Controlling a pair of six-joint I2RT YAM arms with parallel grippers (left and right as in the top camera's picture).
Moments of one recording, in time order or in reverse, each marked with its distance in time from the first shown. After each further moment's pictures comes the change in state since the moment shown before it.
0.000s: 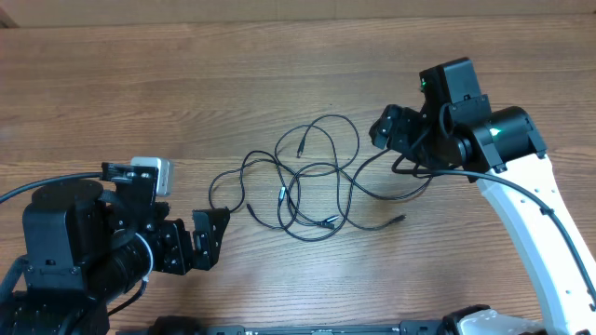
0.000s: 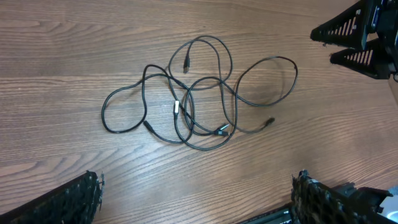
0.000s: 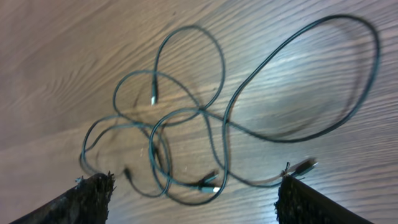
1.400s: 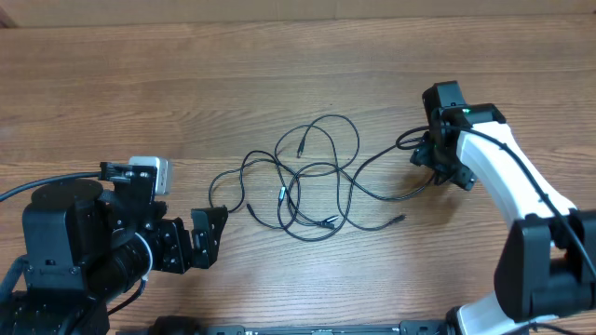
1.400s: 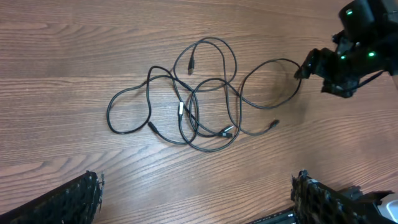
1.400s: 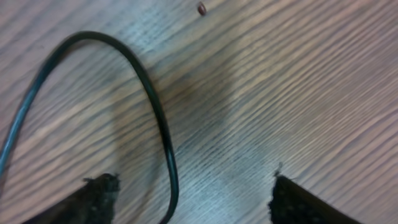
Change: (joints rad) left arm 0.000 0.000 0.000 0.003 -0.020 0.000; right arm -0.190 0.299 -0.243 0.128 0.395 0.042
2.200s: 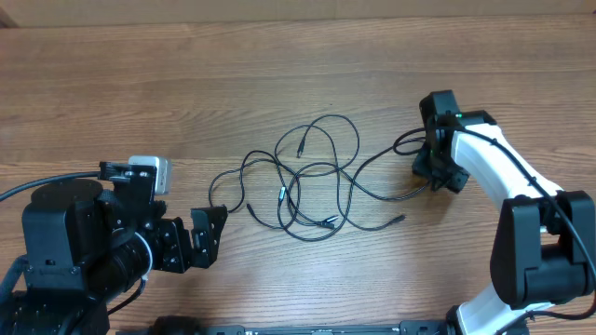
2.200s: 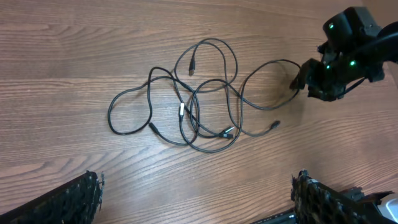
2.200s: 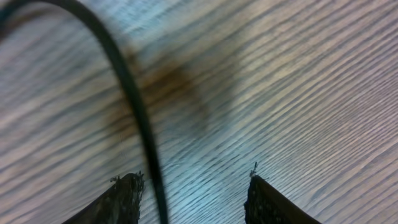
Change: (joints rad) left arm 0.000 0.000 0.000 0.003 -0.003 0.000; right arm -0.011 0.056 -0.078 0.095 -0.015 -0.051
